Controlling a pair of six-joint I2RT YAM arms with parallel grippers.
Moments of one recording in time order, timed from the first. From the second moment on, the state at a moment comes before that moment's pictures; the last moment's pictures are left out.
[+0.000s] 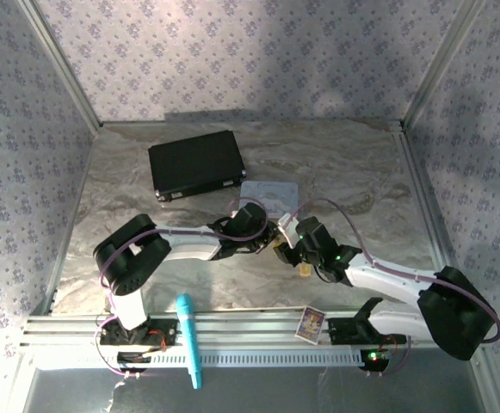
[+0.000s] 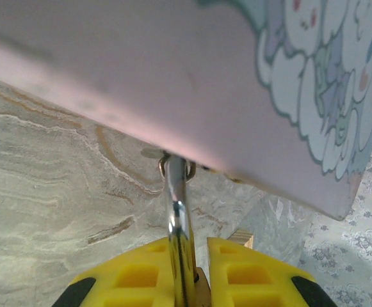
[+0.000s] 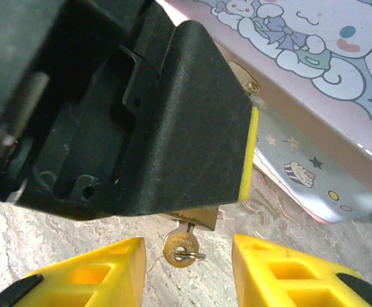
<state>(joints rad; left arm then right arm) -0.95 1.78 0.89 0.21 0.06 -1.50 0.76 1.18 0.44 0.05 0.00 -0.02</state>
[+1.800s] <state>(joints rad) -0.95 1.78 0.85 0.31 0.04 -1.53 0.40 1.37 0.47 0.14 -0.59 0.26</state>
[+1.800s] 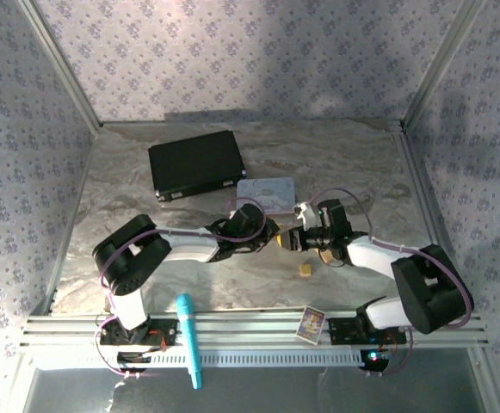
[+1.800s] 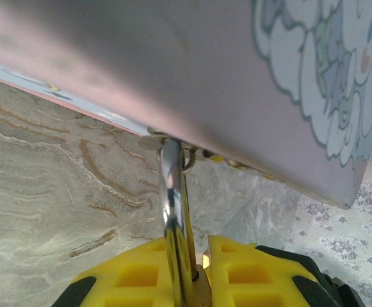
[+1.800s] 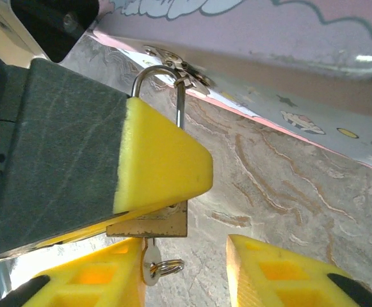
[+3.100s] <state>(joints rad) -0.95 1.79 0.91 0.16 0.07 -1.44 0.29 1.27 0.59 -0.03 -0.30 0.46</state>
